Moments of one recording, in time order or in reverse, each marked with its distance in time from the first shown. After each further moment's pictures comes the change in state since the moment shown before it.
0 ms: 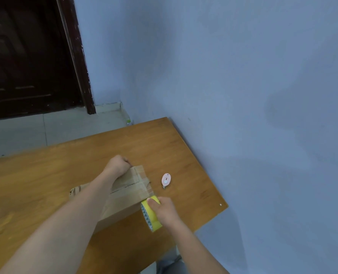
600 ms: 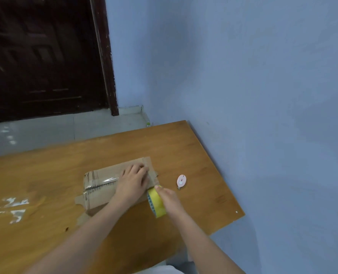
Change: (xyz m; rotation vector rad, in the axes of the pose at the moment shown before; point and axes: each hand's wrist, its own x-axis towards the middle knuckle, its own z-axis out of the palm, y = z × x) left_hand -0.096 -0.034 0.030 0.356 0.502 0.496; right_hand 0.011 -0.016 0.019 0.130 -0.072 -0.081
